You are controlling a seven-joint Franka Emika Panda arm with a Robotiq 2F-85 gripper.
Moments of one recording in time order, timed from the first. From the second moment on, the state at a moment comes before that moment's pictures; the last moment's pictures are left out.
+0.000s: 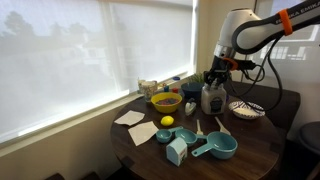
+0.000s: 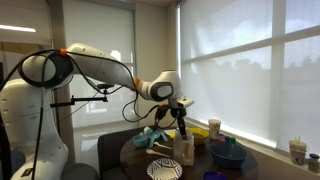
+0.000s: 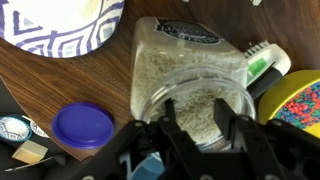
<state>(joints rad) -0.06 -0.13 0.05 -2.12 -0.05 2.24 0.60</state>
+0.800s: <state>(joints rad) -0.06 -0.09 0.04 -2.06 -0.05 2.14 0.56</state>
